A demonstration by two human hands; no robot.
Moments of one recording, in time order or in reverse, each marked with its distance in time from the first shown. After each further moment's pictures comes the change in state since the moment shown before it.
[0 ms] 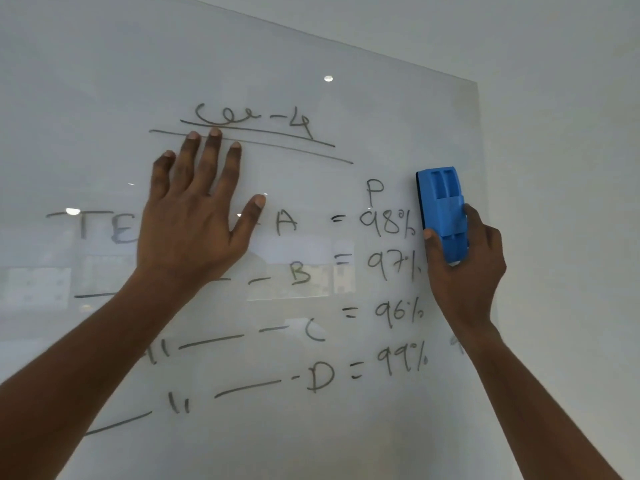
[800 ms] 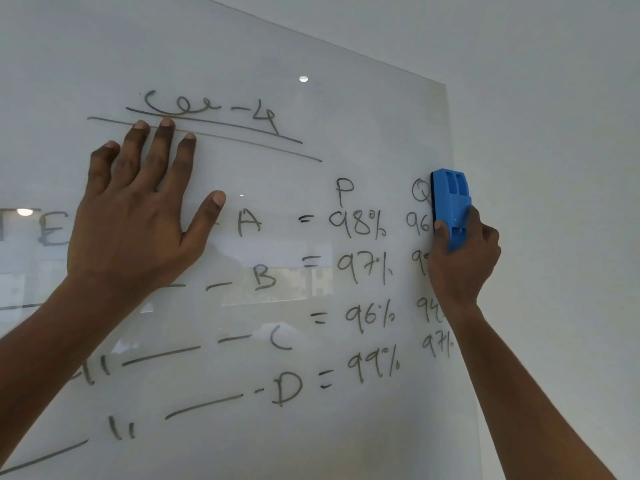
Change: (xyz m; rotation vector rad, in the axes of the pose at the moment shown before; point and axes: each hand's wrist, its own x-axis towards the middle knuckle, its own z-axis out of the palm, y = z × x) left_hand 0.000 -0.002 0.004 -0.048 0.064 0.008; right_hand 0.037 0.053 0.004 -0.139 0.084 0.185
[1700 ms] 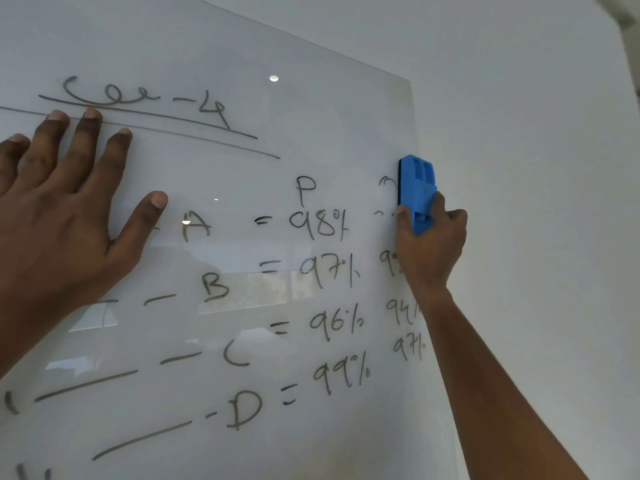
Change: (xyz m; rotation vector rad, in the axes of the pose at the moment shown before) left_hand 0.001 -0.021 0.052 -0.320 0.029 -0.030; right_hand 0.022 -0.011 0.002 -0.030 -0.004 0.012
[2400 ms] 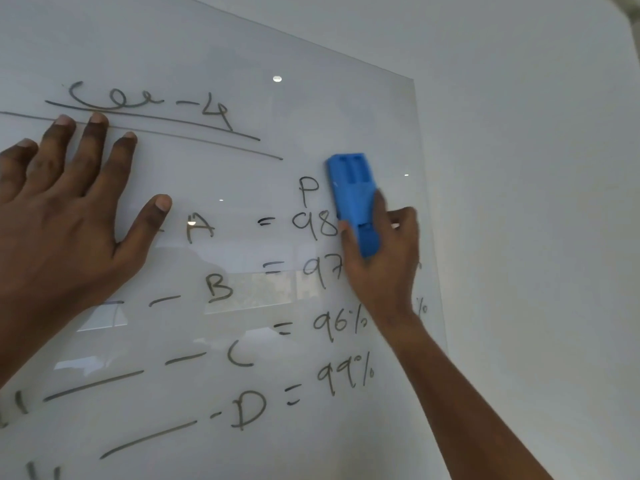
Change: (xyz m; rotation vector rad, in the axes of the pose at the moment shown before) left_hand 0.002 0.008 -0.012 0.013 -0.034 0.027; right_hand -0.062 -0.042 0.008 0.120 -0.038 -0.362
